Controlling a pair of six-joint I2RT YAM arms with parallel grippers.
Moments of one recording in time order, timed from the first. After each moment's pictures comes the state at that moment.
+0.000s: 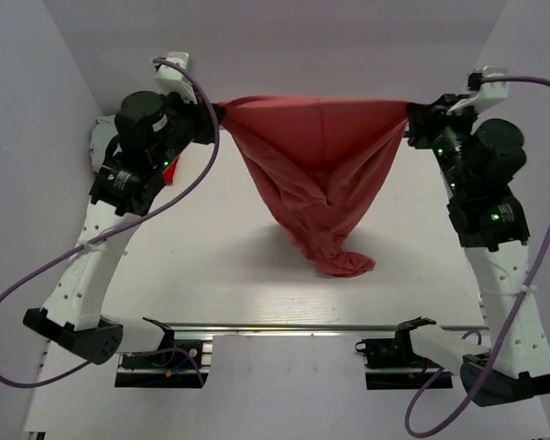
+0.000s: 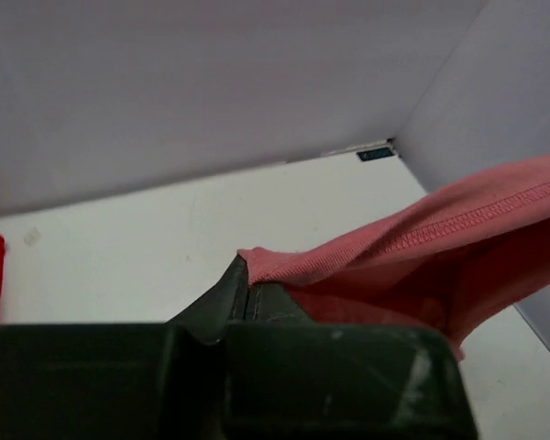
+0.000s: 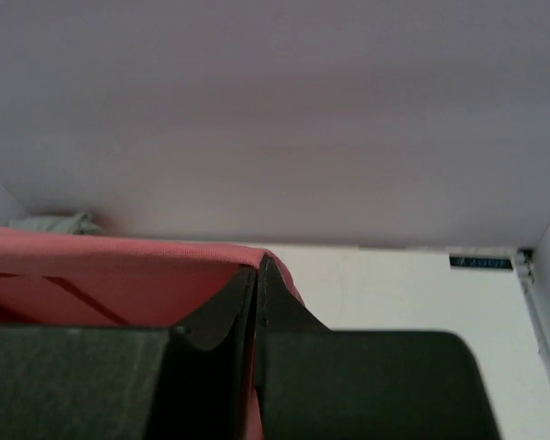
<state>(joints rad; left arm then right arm) -0.44 1.34 1.74 -0.48 -0.01 -0.21 0.25 1.07 1.49 -0.33 0.04 0.19</state>
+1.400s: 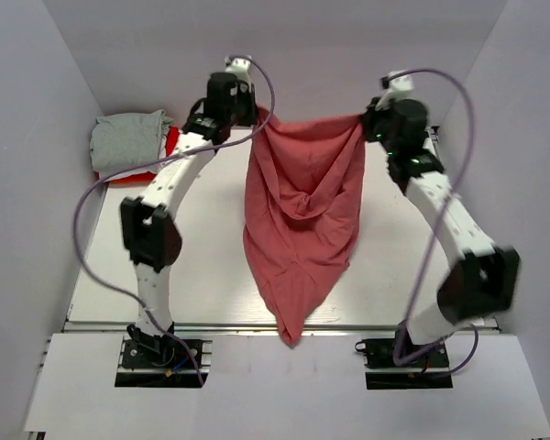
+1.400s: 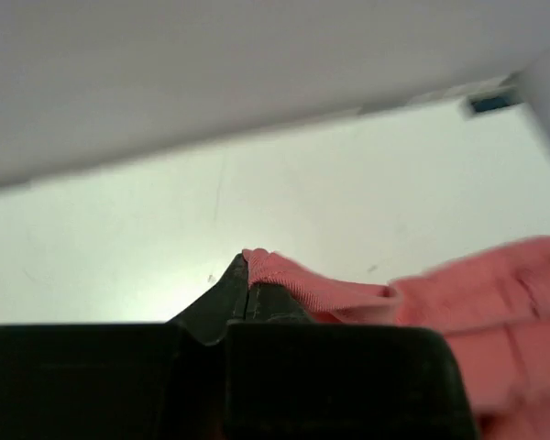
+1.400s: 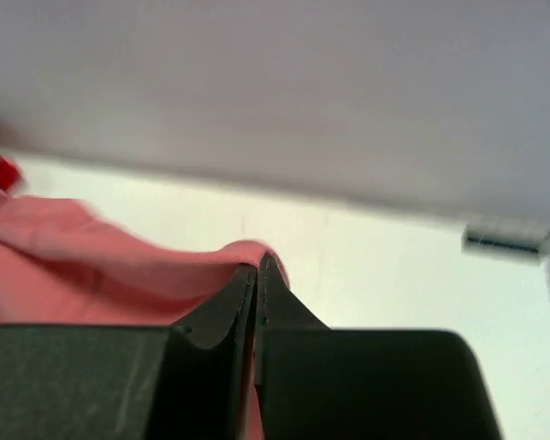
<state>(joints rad) -0.40 1.95 2.05 -0.32 0.02 -0.17 0.25 1.42 1.40 -0.01 -0.02 0.05</state>
